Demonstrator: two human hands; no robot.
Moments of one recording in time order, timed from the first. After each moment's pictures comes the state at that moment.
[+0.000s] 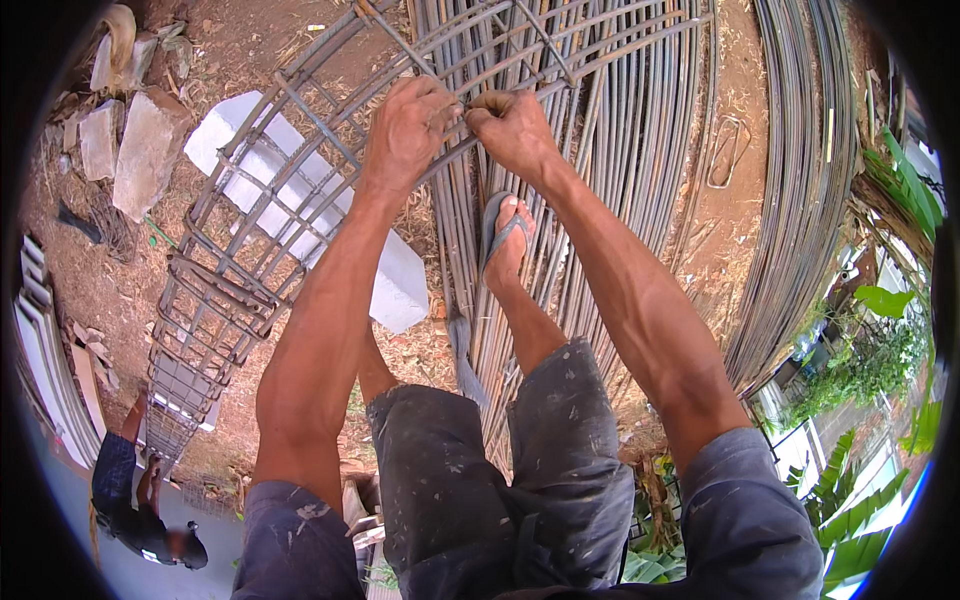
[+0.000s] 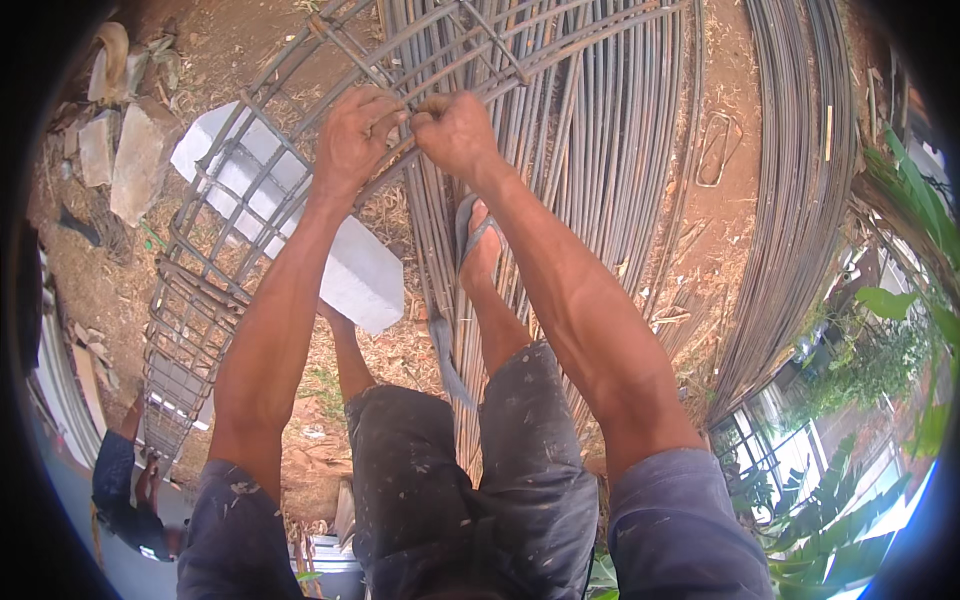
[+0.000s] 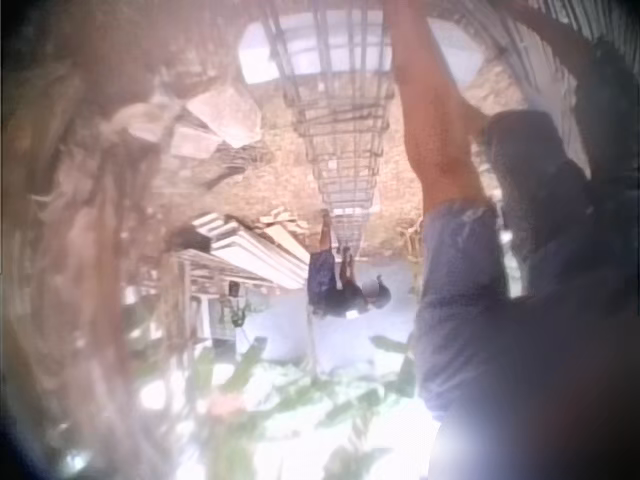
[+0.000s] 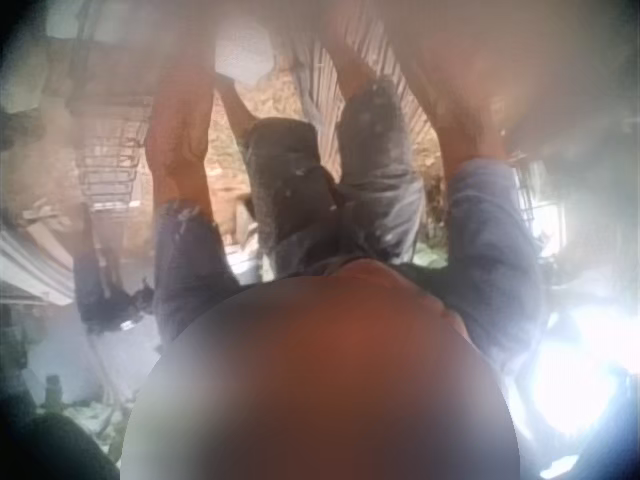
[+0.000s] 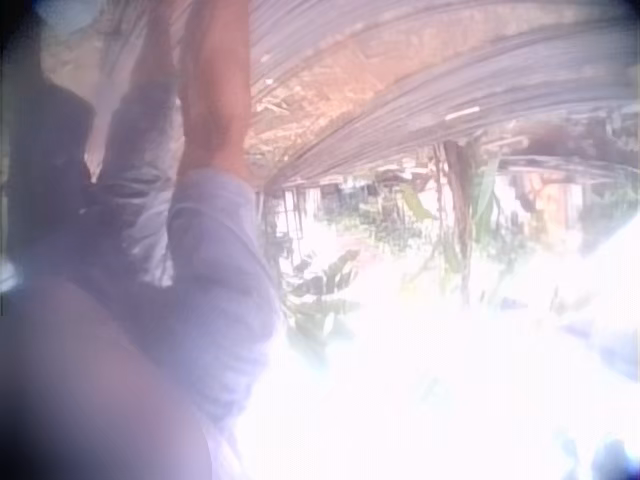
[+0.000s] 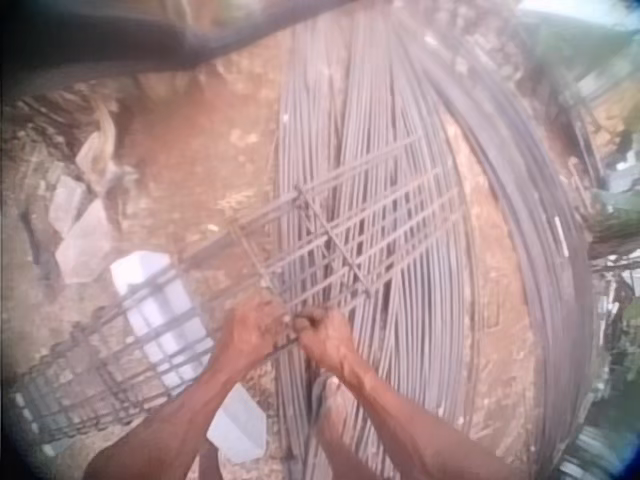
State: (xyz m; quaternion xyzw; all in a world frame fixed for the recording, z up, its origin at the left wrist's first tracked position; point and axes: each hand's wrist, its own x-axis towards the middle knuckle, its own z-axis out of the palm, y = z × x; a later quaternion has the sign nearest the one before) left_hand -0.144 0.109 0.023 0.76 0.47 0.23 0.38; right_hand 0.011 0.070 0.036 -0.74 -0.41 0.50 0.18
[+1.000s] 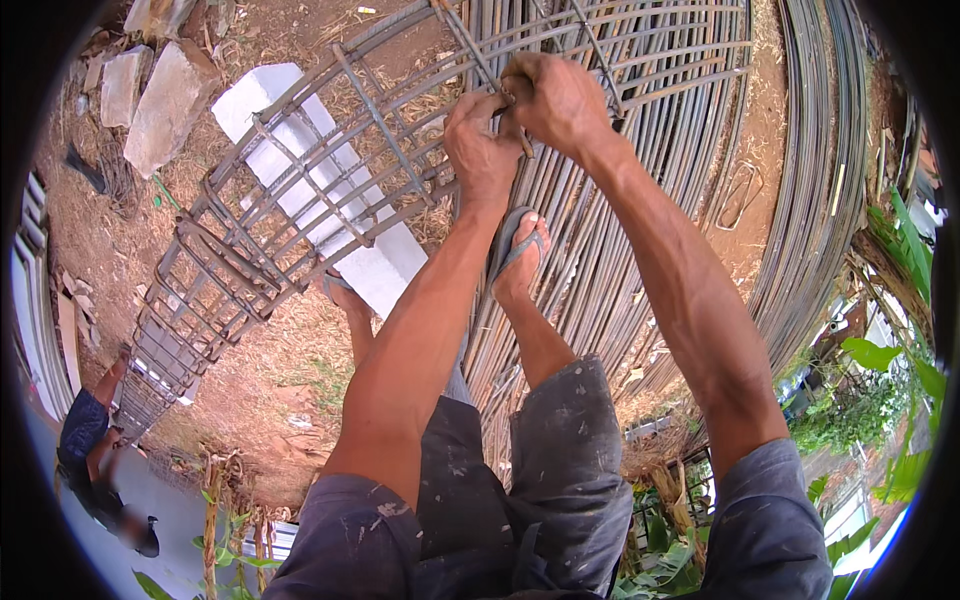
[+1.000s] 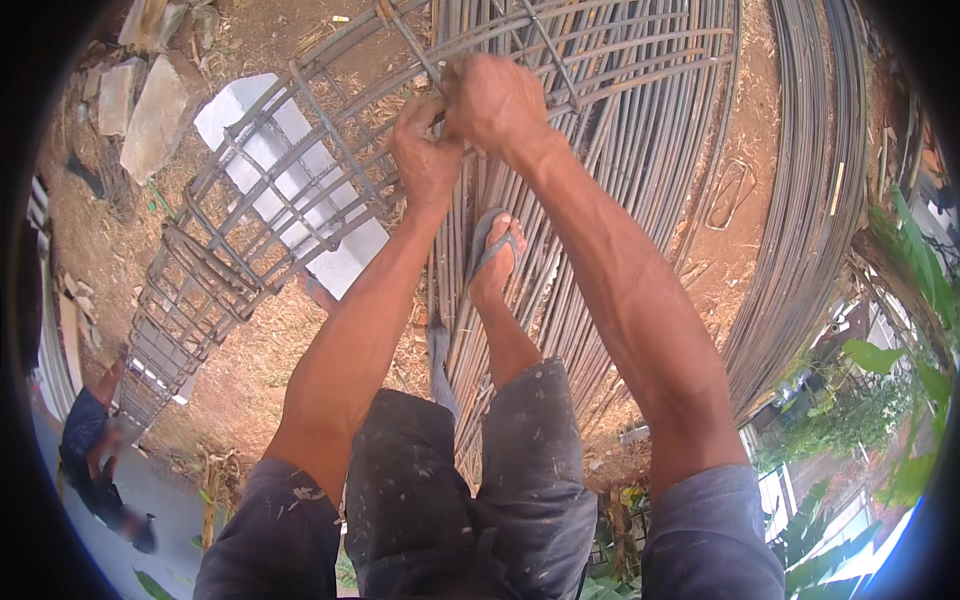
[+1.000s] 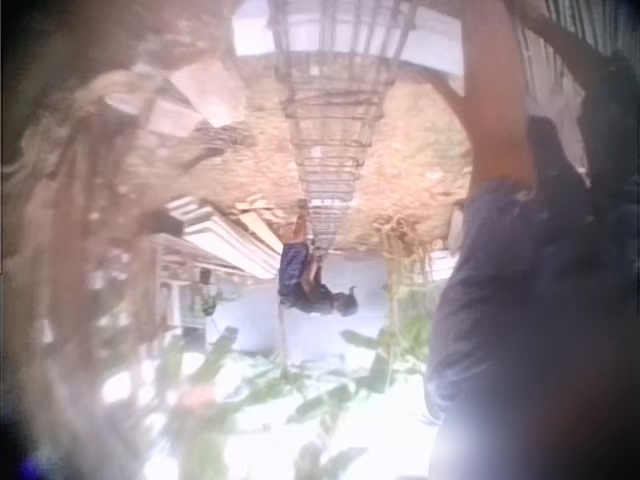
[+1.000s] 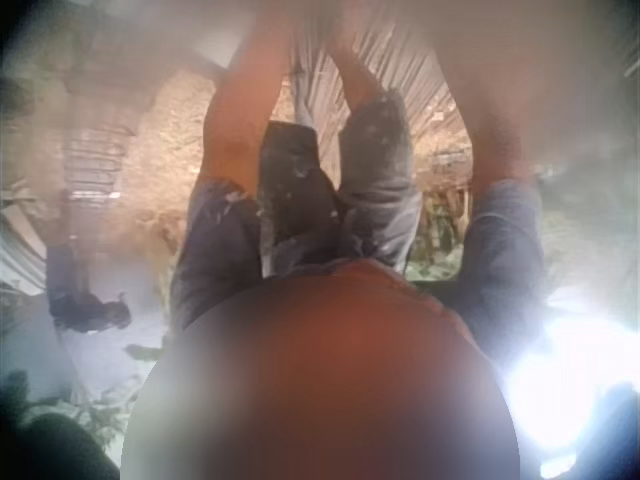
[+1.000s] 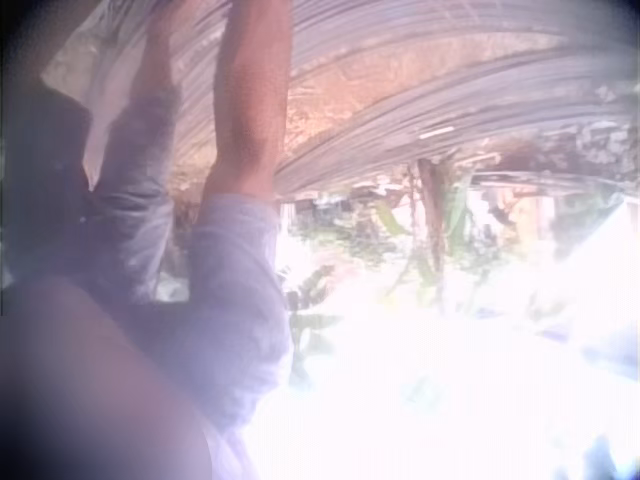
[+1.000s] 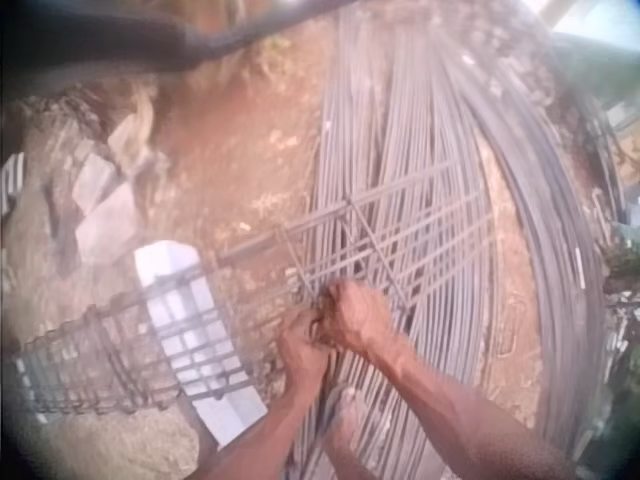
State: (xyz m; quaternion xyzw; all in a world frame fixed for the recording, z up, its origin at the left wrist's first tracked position) left_hand -0.105 0.072 -0.003 0.55 0.65 0.41 0.34; right_hand 0.004 0.132 0.059 -0.68 -0.65 0.34 0.04
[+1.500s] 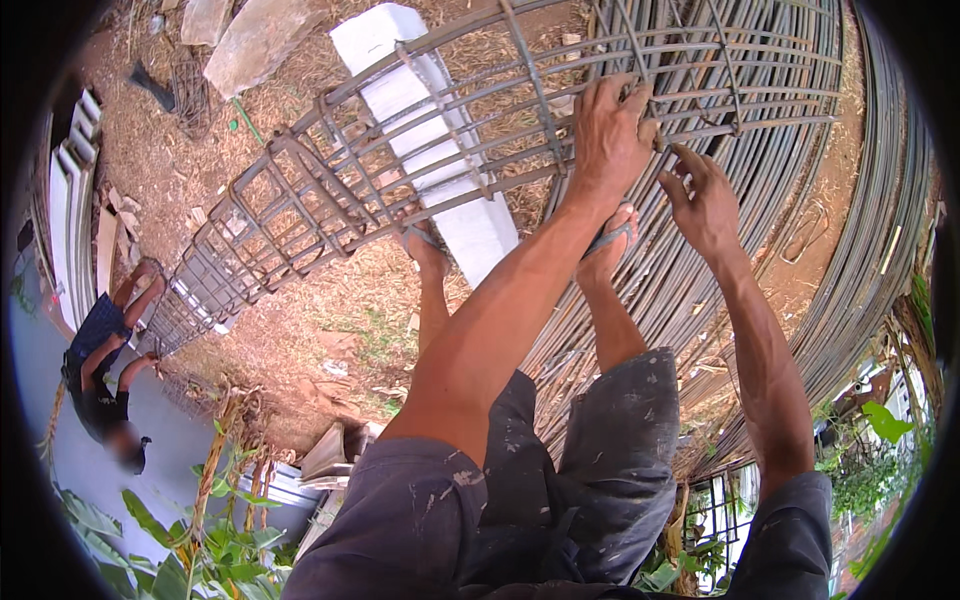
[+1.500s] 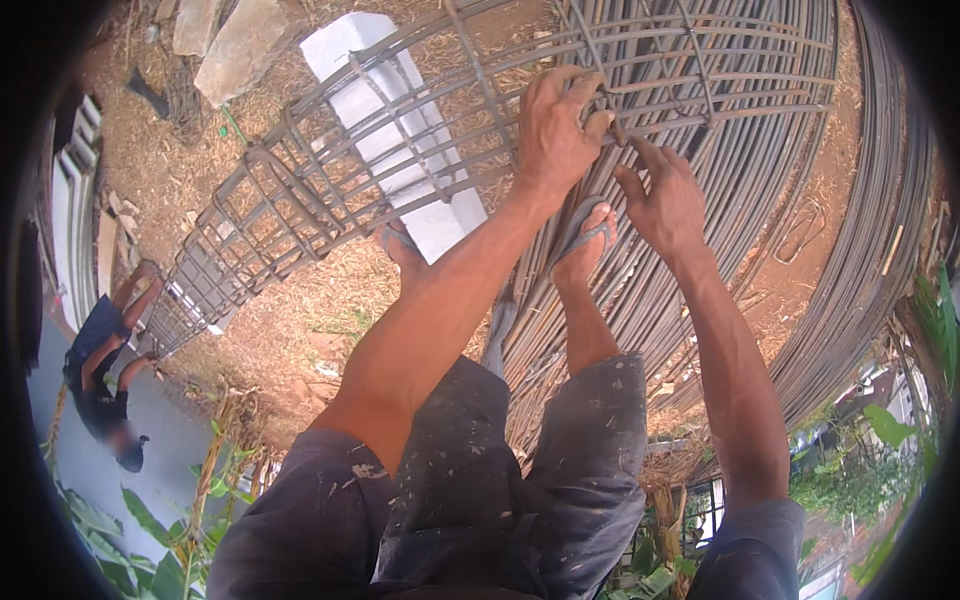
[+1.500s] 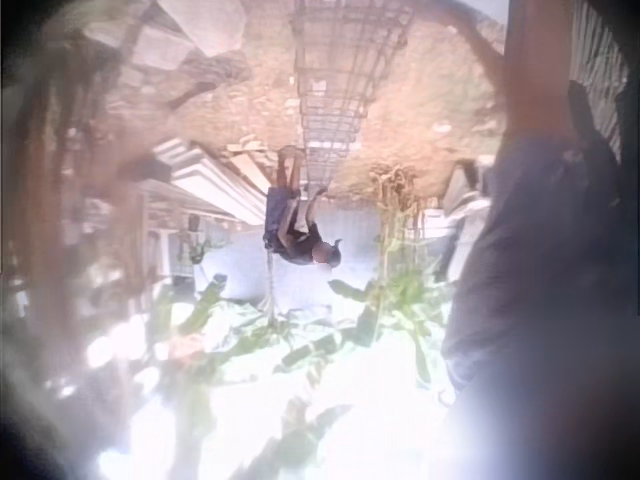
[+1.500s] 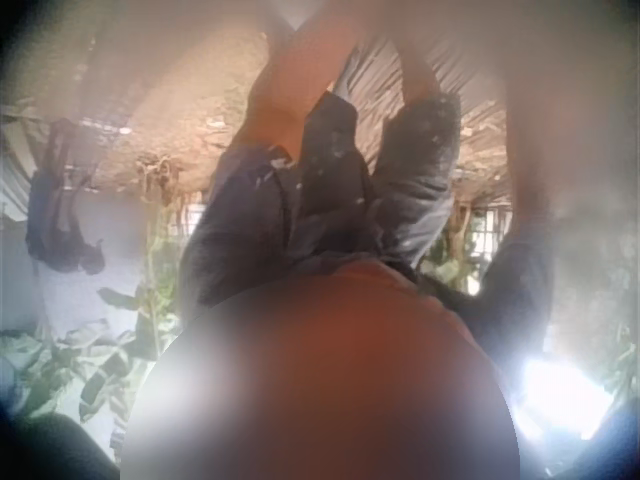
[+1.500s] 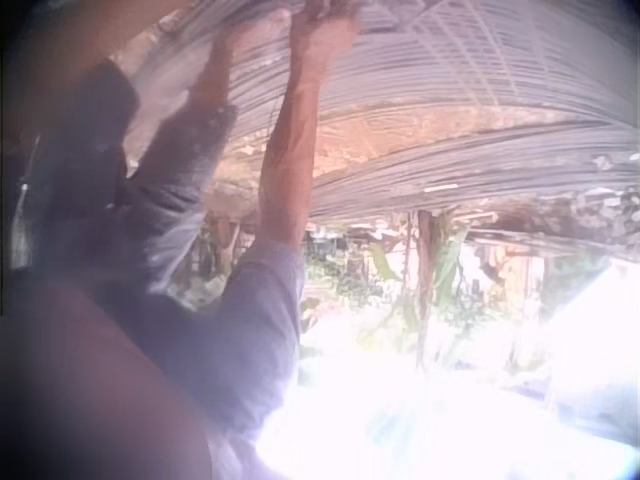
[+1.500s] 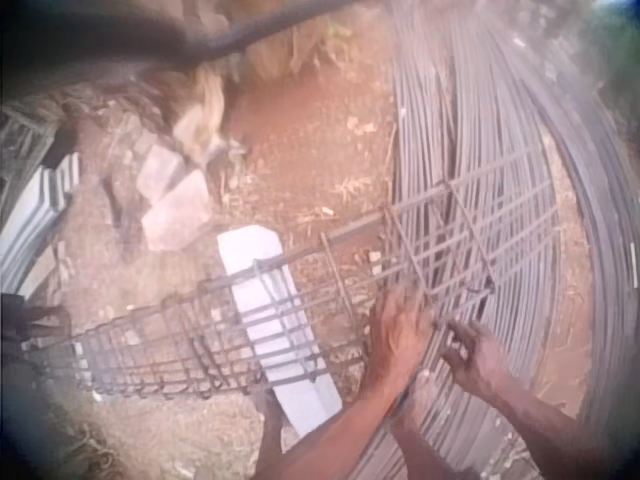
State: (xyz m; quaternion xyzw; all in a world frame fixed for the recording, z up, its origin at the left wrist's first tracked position) left_hand -0.135 0.069 0.036 0.63 0.62 0.32 0.34; right_hand 0.015 0.033 0.091 -0.69 -0.62 0.36 -0.02
